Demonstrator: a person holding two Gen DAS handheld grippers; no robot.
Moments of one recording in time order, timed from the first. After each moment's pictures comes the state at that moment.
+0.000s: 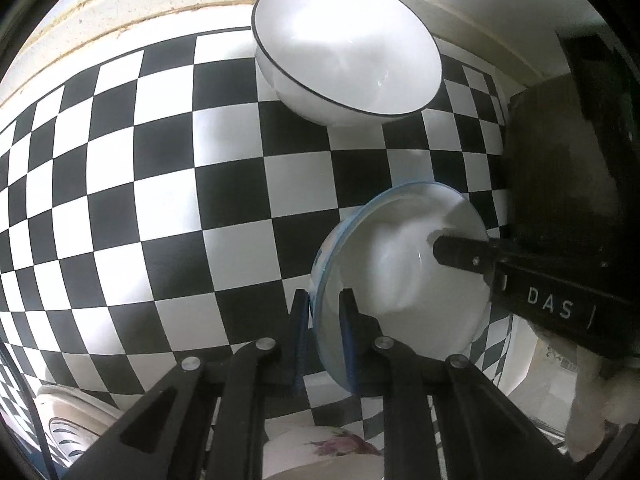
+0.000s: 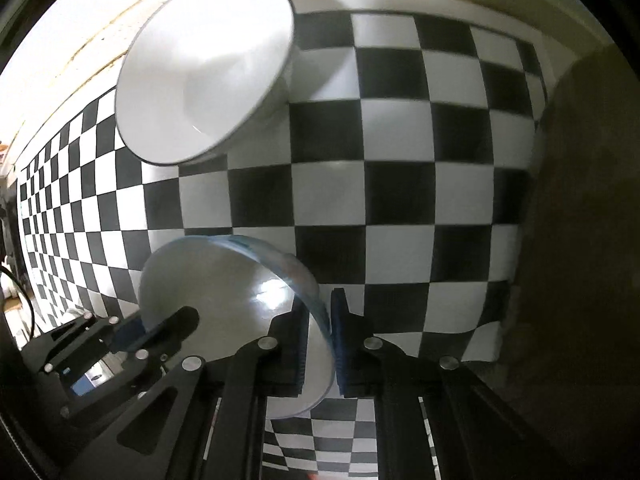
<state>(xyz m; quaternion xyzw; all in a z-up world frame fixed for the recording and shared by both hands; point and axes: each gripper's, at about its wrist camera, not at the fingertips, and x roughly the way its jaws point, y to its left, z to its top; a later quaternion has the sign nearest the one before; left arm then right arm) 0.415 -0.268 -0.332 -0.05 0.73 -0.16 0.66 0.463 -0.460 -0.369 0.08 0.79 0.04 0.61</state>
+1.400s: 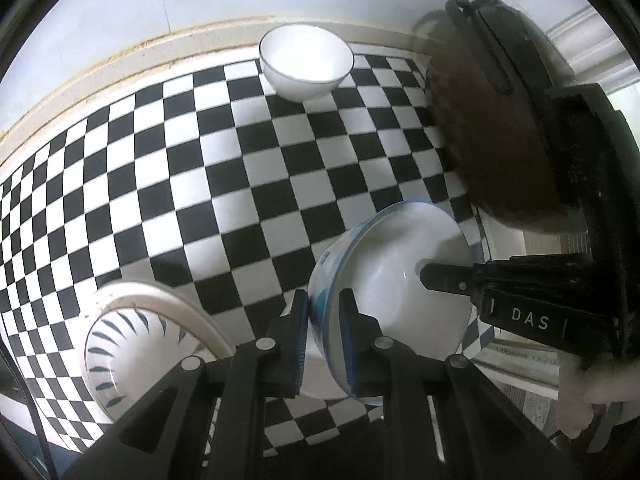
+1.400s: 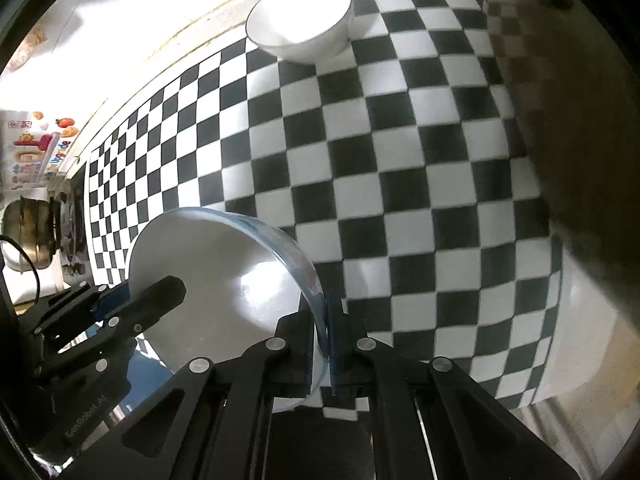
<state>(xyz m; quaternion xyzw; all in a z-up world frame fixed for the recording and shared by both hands) 0.297 -0.228 -0.227 0.01 0.68 -0.21 0.71 0.293 -0.451 -0.278 0.16 0.74 0.08 0.65</state>
